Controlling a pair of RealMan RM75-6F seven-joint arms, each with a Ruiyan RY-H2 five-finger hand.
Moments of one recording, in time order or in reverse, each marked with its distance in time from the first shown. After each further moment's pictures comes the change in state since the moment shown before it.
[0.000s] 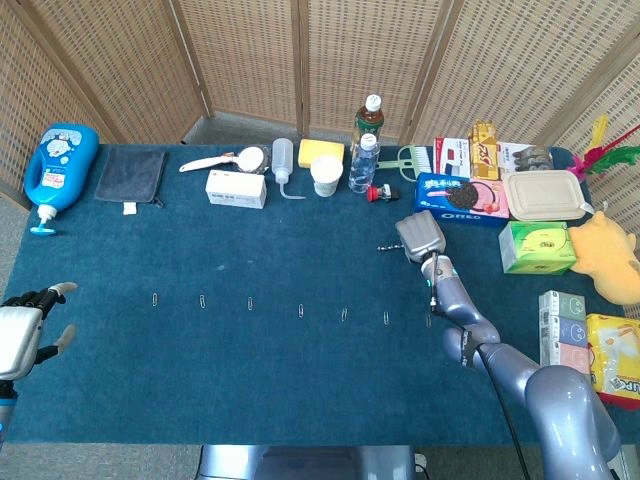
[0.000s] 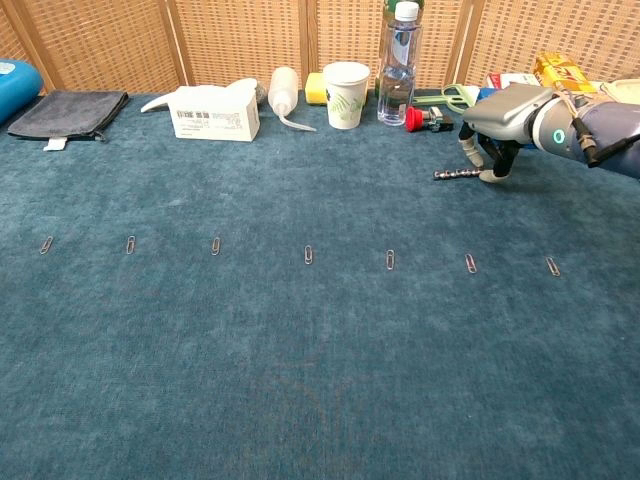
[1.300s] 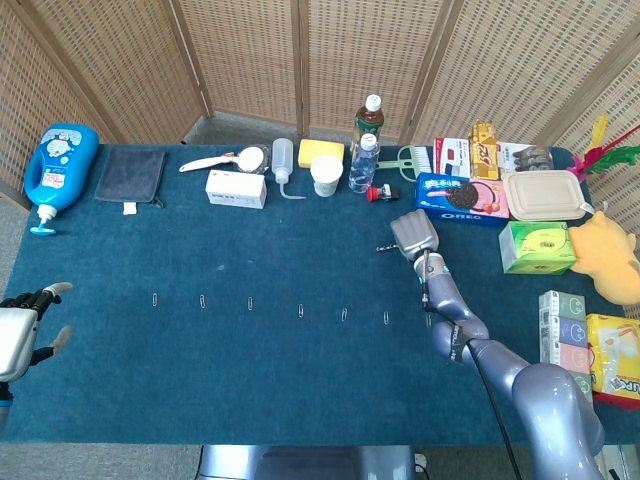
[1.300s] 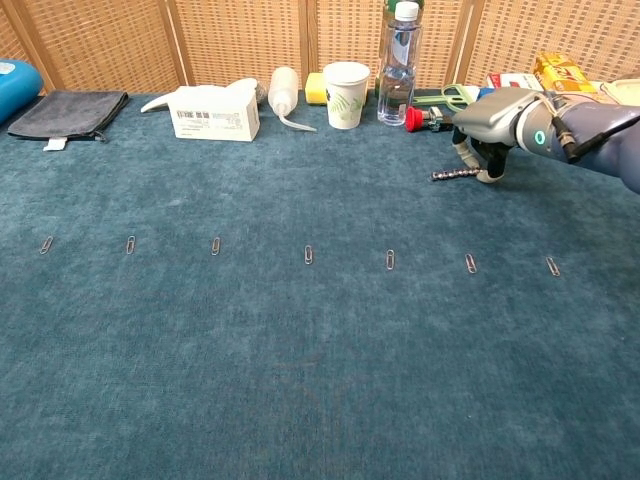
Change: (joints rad) left arm 0.007 0.006 0.004 0.010 -0.003 0.002 -0.015; right arm 0.039 -0.038 0.014 0.038 0.098 -0.040 -0.120
